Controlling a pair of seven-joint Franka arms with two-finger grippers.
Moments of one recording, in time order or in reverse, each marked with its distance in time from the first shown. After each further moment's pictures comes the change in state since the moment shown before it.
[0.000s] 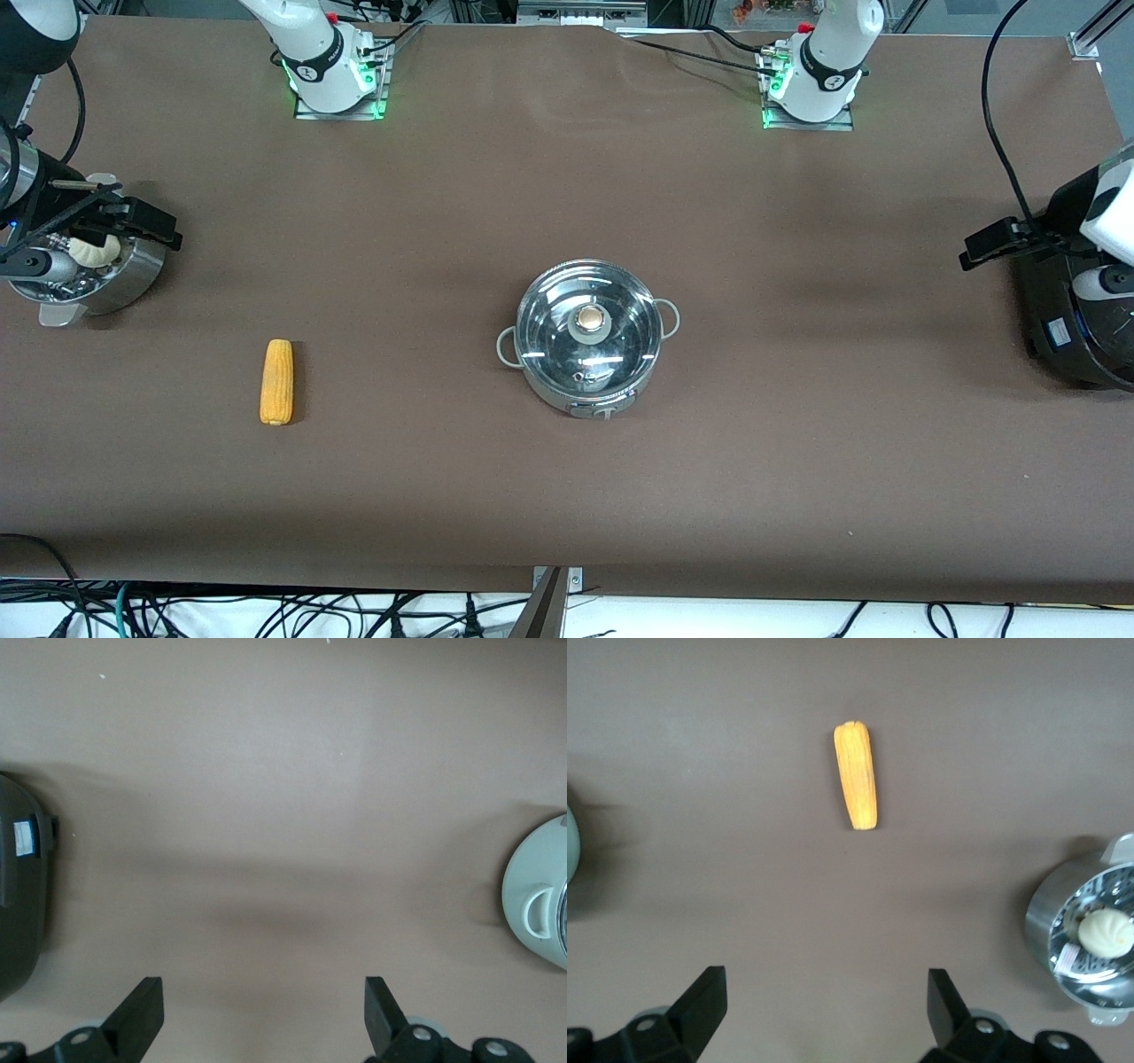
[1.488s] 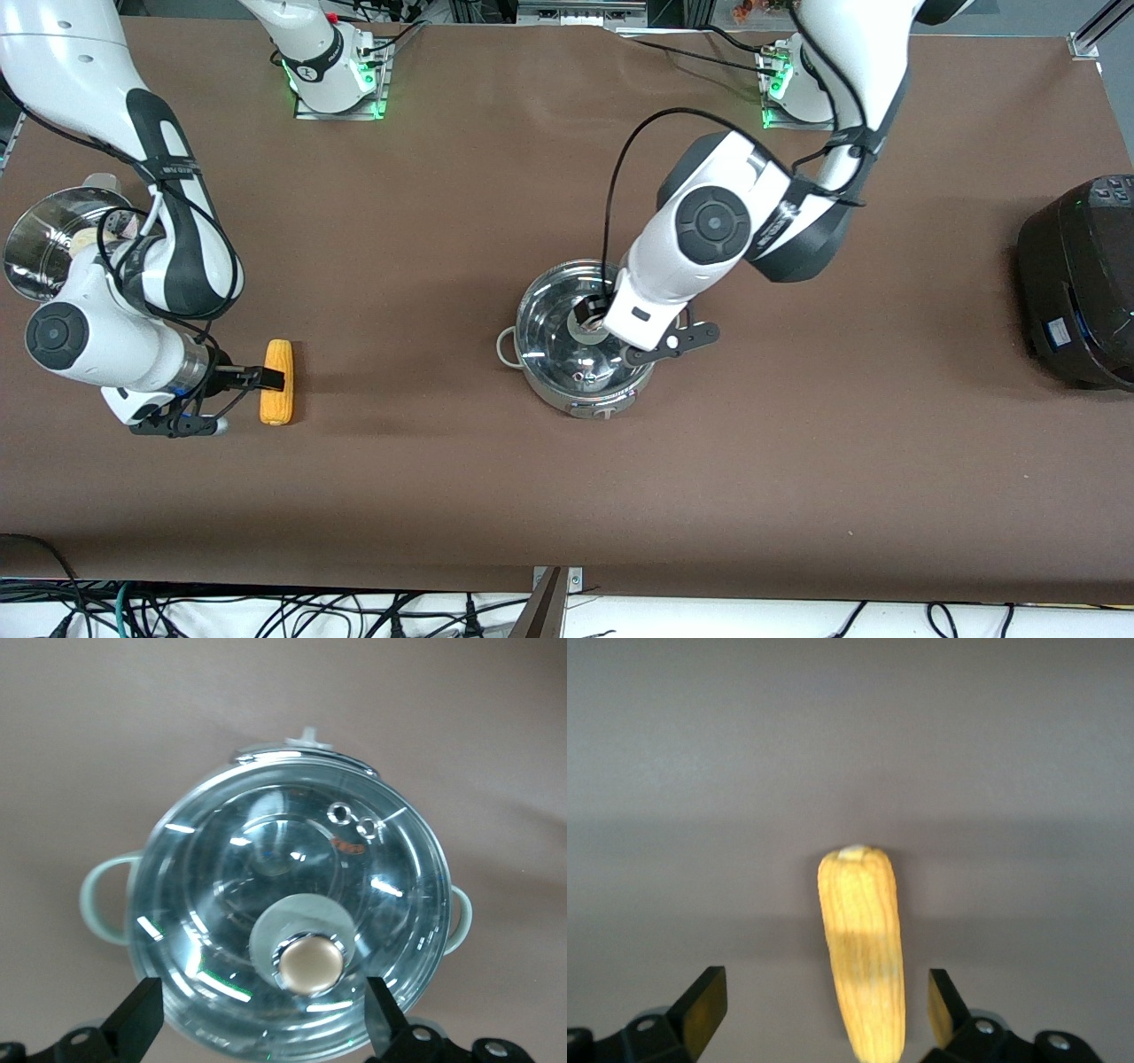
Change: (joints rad) left arm -0.580 0.576 -0.081 0.385 -0.072 0.270 -0.793; right arm -0.008 0.519 -0.002 -0.044 -0.019 0.613 -0.041
